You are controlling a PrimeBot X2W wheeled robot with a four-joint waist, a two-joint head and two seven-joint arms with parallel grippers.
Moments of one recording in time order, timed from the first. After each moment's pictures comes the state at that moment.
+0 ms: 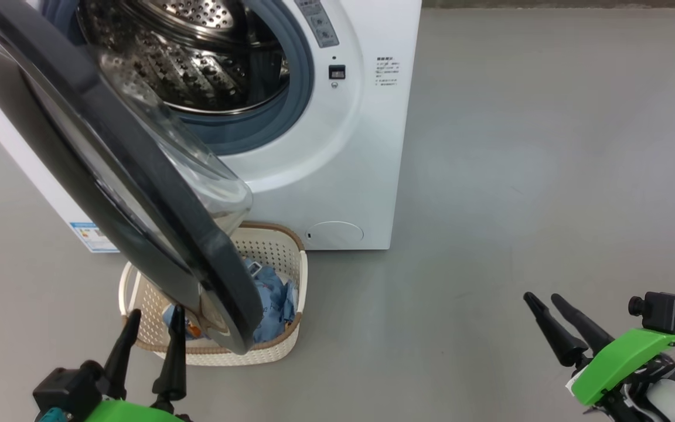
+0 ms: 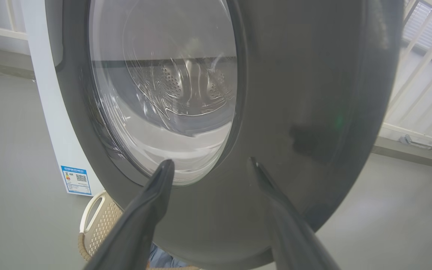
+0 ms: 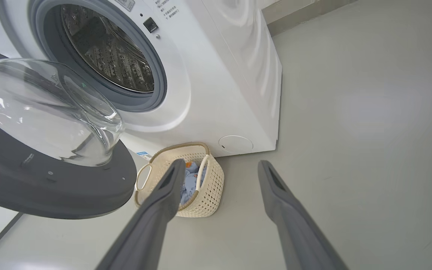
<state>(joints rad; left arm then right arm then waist) -0.04 0.12 -0.14 0.15 -0.46 -0.13 -0.26 -0.34 -0.57 0.72 0.46 1.29 0.13 -0.25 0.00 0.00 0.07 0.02</state>
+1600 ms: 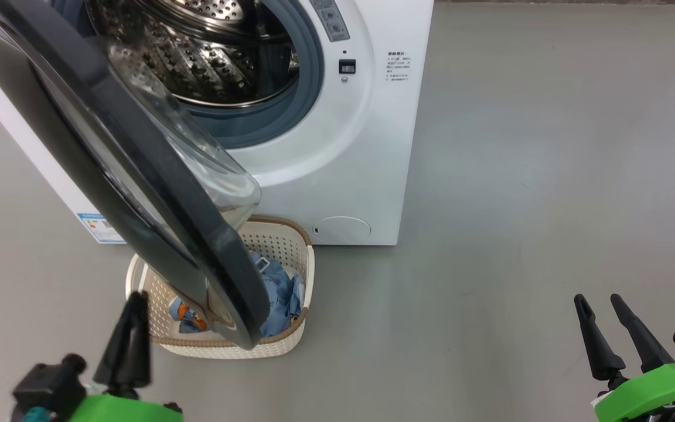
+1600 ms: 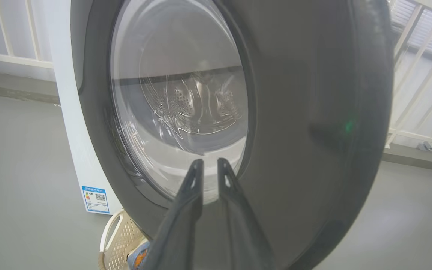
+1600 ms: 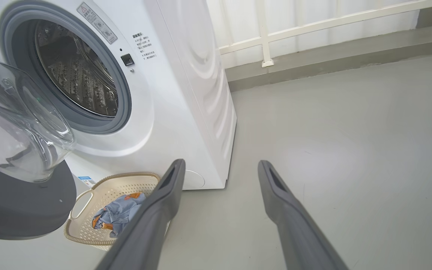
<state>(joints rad) -0.03 0.09 -0.07 0.08 -0.38 -0.13 -0.26 -0.08 -0.33 0.10 0.32 0.62 0.13 -0.25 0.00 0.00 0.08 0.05</state>
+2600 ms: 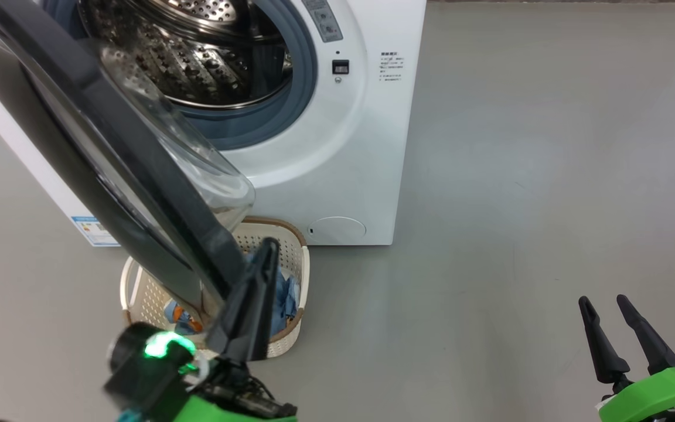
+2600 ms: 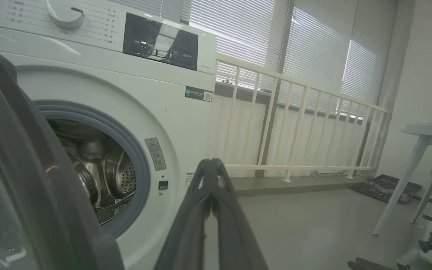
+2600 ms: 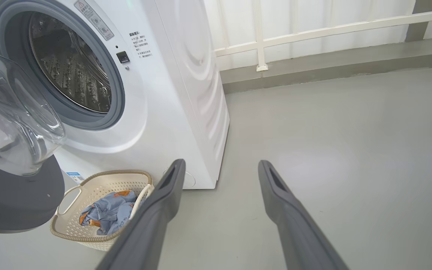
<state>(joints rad) -0.07 0.05 -0.35 -0.33 -0.29 -0.11 -0.23 -0.06 -0.34 0.07 0.30 0.57 0.13 -0.25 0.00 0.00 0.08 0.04</state>
